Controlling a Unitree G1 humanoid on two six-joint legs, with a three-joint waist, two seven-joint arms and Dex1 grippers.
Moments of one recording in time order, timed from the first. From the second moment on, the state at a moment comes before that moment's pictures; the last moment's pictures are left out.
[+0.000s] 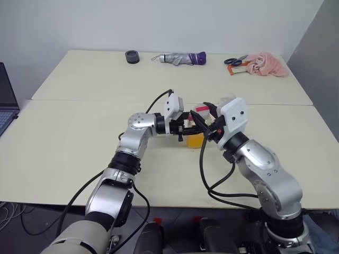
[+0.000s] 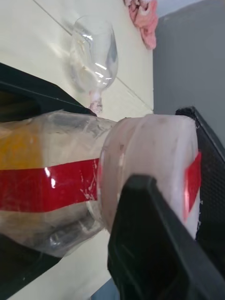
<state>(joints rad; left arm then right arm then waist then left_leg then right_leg) -0.84 0.26 -0.13 0.55 -0.27 0.02 -1.30 -0.44 -0.35 0.15 -0.54 0.31 0.65 0.43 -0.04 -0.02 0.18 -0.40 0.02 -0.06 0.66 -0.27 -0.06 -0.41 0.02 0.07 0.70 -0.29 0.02</state>
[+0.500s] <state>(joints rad) -0.81 0.30 -0.13 0.36 -0.31 0.13 -1.34 -0.73 -0.55 0.08 -0.11 0.53 0.65 1.01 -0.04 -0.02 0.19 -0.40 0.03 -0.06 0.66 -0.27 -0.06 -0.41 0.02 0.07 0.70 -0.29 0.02</state>
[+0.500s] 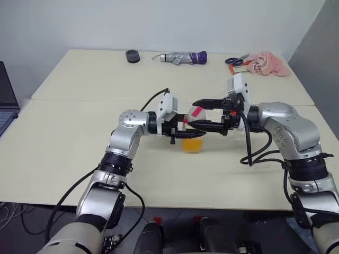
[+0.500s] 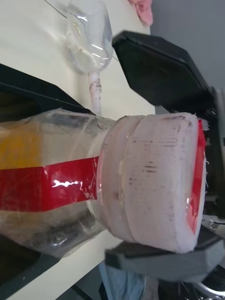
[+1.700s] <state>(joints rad) -0.83 0.31 -0.13 0.44 -0.31 0.10 -1.36 -0.51 -0.40 0.10 -0.57 0.38 0.71 0.43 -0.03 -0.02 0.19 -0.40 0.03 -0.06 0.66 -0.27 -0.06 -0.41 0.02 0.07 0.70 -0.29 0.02</state>
